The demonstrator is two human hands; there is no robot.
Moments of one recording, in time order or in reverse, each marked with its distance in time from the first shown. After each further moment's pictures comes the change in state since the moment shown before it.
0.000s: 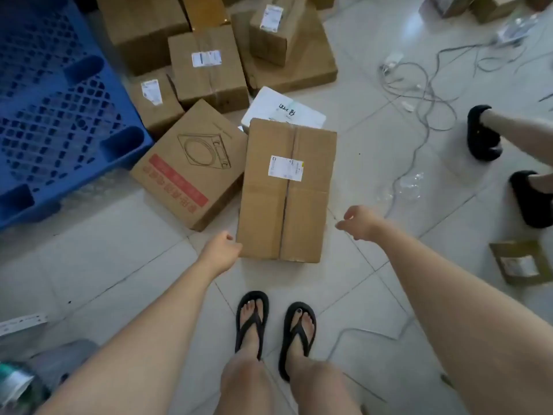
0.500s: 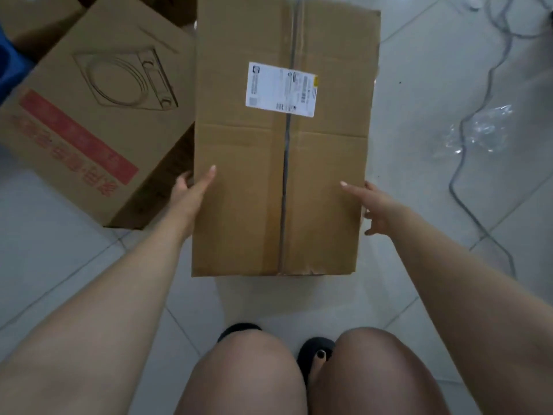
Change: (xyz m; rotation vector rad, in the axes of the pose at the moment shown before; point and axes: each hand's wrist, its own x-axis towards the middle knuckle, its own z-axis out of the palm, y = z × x) left_hand 0.349 -0.070 0.118 -0.667 0.144 0.018; right_hand 0.352 0.097 0.197 0.917 -0.075 0.252
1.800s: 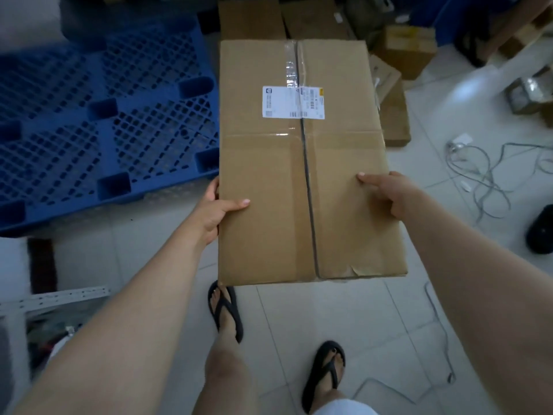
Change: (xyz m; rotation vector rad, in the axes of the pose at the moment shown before) left_hand -0.320 0.314 -0.368 -0.454 -0.100 0.054; right_hand -0.531 -0.356 0.148 -0.147 0.080 -0.307
